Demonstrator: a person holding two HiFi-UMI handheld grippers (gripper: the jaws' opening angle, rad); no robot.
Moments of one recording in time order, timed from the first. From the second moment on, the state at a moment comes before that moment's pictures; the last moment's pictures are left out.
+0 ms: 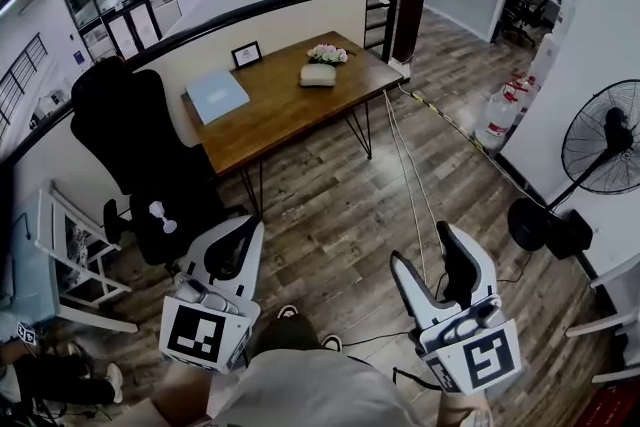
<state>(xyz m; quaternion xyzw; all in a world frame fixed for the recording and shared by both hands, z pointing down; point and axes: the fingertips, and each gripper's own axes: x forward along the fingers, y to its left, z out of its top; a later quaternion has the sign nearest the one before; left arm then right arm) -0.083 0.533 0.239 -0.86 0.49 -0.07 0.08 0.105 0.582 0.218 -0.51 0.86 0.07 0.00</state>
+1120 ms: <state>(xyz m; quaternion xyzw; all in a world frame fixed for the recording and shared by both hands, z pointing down) -0.089 0.323 0.253 -0.87 0.48 -0.07 0.04 0.101 0.371 0.234 -0.52 0.85 0.03 -0.05</state>
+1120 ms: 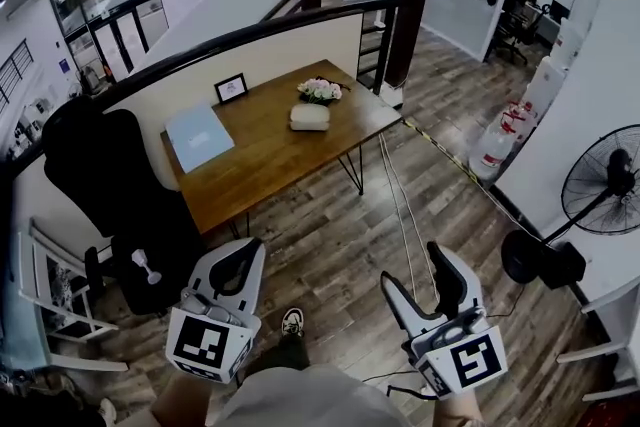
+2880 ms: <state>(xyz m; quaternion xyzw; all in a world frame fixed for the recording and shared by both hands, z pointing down) -0.082 -0.131 0.268 -0.85 0.53 -0.06 0.02 0.102 -0.110 0.271 -0.44 0.90 0.00 -0.06</state>
